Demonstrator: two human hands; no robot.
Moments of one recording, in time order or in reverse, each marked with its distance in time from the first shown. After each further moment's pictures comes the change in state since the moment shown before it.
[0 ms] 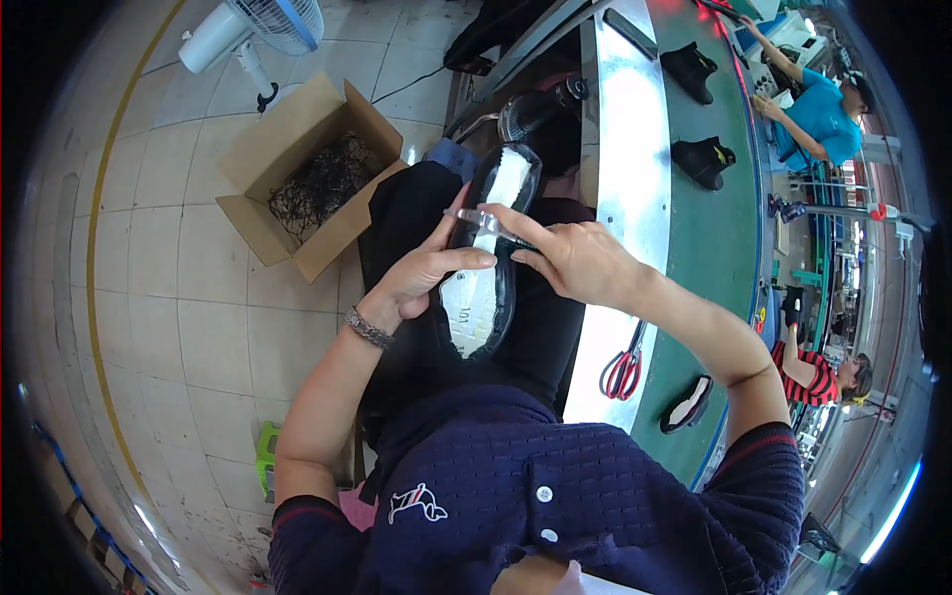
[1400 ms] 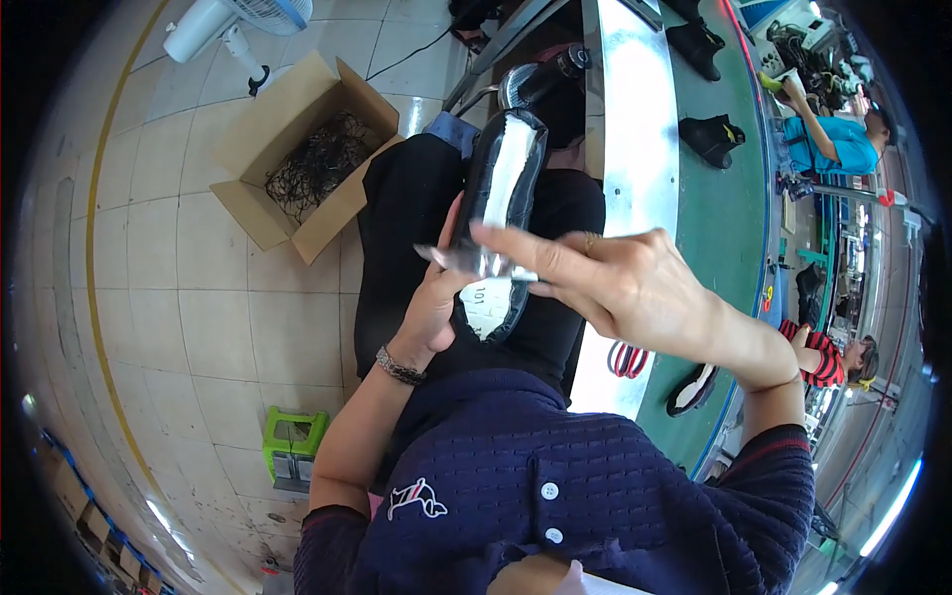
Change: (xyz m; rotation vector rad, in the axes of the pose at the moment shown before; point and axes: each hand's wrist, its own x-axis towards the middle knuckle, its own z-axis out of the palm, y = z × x) left_hand -0.023 -0.069 0.011 -0.243 0.170 0.124; right_hand -0.028 -0.044 -0.026 -0.186 -0.146 -0.072
